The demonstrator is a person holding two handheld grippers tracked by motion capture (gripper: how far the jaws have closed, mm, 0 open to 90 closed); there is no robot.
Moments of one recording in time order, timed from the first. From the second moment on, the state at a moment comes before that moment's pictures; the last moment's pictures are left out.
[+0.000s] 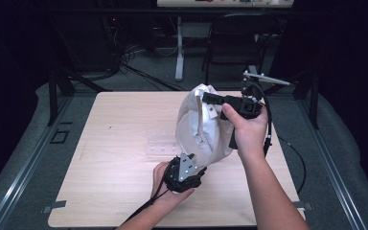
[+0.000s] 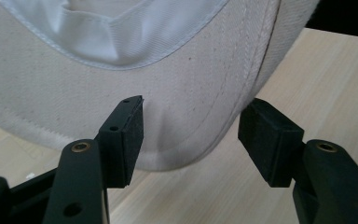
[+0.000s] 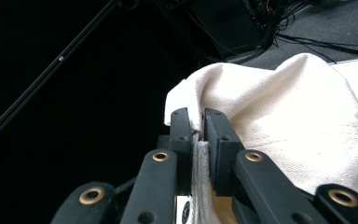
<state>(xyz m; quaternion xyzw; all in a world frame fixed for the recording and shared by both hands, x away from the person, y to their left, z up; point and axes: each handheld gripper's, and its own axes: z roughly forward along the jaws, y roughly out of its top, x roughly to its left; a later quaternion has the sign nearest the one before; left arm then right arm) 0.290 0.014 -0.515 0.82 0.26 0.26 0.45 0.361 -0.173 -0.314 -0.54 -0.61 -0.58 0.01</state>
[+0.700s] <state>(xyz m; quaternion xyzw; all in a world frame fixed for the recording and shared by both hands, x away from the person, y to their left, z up) 0.318 0.049 -0.499 0.80 0.30 0.26 0.45 0.360 -0.168 -0.312 -0.53 -0.62 -0.58 0.01</state>
